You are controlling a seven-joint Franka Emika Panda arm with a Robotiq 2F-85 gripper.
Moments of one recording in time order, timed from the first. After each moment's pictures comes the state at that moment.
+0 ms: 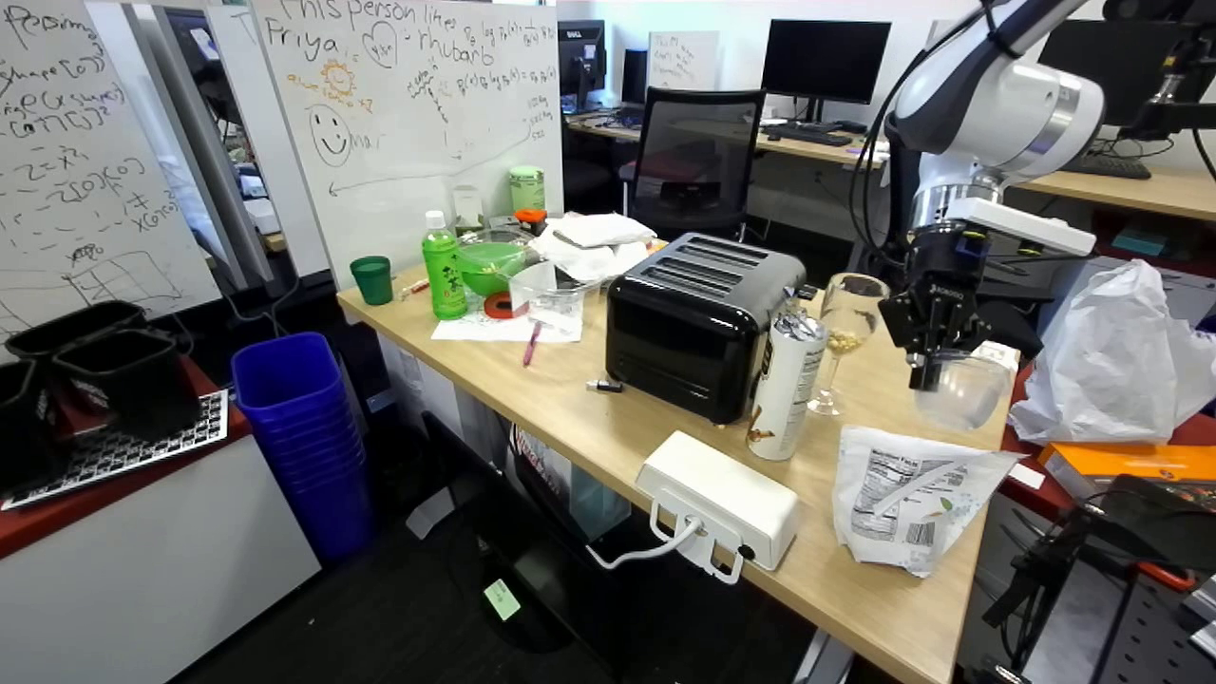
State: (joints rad) arm -0.21 0.28 -0.18 -2.29 0.48 1.89 -0.07
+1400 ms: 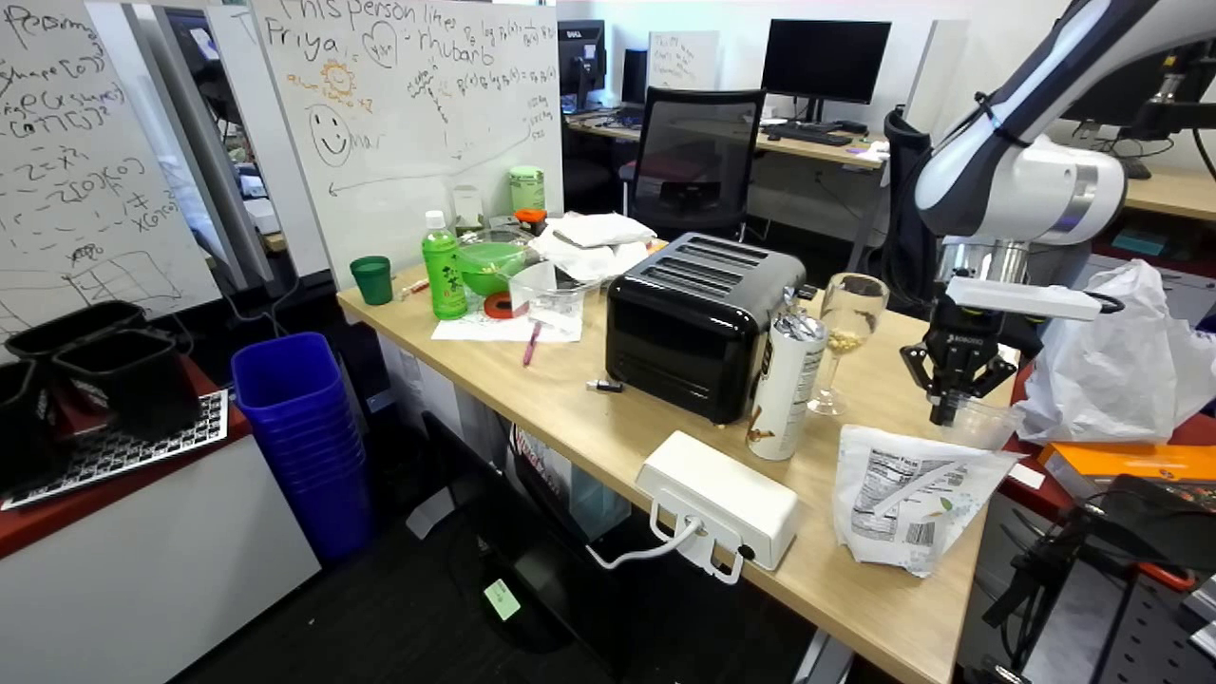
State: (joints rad) arm -0.22 0.38 -0.23 -2.40 0.38 2.35 0.09
